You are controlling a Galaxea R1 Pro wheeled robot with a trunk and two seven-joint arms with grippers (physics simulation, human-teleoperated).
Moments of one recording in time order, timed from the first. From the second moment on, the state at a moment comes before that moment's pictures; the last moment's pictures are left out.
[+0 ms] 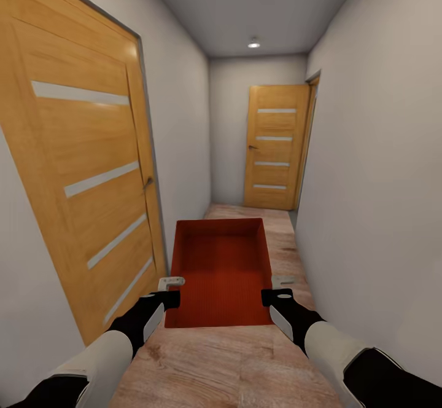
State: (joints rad) left arm -0.77 -0.08 0.00 -0.35 0.06 0.24 0.06; right arm -0.85 0.08 0.56 -0.20 -0.50 0.11 -0.29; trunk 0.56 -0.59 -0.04
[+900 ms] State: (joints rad) left arm -0.77 -0.08 0.00 -0.35 0.06 0.24 0.06; right arm -0.85 0.08 0.56 -0.20 -0.50 0.11 -0.29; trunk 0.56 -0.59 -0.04
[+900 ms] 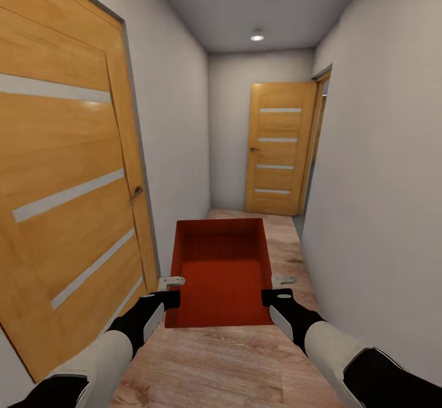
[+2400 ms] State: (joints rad) left arm -0.77 -0.08 0.00 -0.35 0.05 0.24 0.06; right arm -0.85 0.08 0.56 -0.20 -0.50 0.11 -0.29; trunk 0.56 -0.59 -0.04
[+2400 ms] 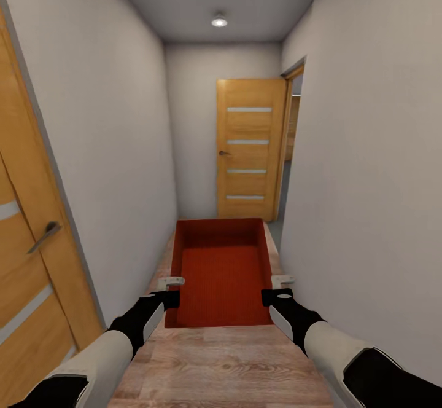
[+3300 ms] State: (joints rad) left arm -0.77 -0.08 0.01 -0.35 0.04 0.24 0.05; right arm -0.85 0.08 0.56 -0.20 -0.50 0.10 -0.29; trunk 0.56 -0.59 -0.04
